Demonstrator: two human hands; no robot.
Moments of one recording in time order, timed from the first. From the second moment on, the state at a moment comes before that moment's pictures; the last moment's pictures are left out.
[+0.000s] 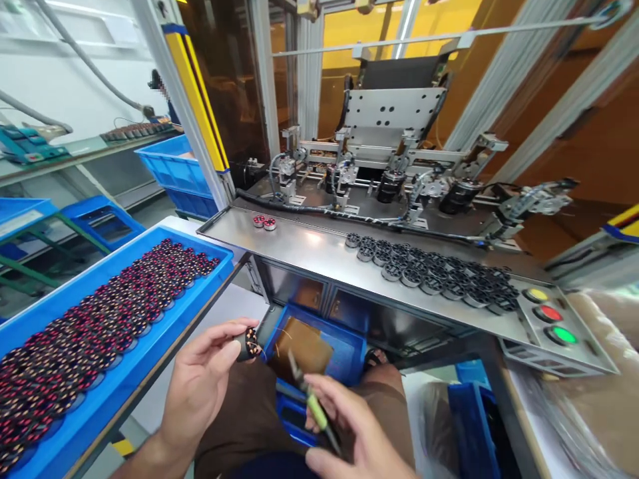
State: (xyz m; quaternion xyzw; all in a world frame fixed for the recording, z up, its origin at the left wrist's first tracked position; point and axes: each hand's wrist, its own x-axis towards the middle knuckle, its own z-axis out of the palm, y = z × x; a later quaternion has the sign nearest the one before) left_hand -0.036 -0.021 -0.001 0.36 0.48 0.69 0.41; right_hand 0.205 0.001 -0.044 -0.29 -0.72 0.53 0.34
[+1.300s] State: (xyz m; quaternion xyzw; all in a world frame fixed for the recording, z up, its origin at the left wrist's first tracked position) left_hand -0.015 -0.025 -0.004 0.49 0.39 0.64 0.44; right_hand 0.192 -0.016 -0.034 -0.28 -0.79 0.35 0.42
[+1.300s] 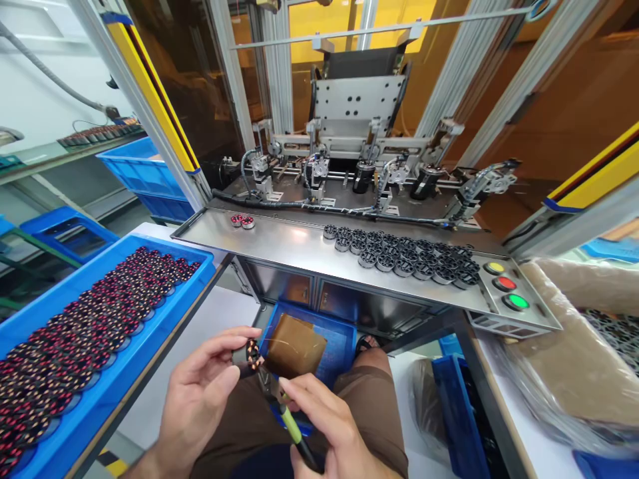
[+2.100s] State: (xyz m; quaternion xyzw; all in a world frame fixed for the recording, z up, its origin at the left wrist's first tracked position) left_hand -0.019 -0.031 -0.001 0.58 0.44 0.60 0.33; right_hand 0.182 -0.008 -0.034 -0.25 -0.79 0.35 0.43
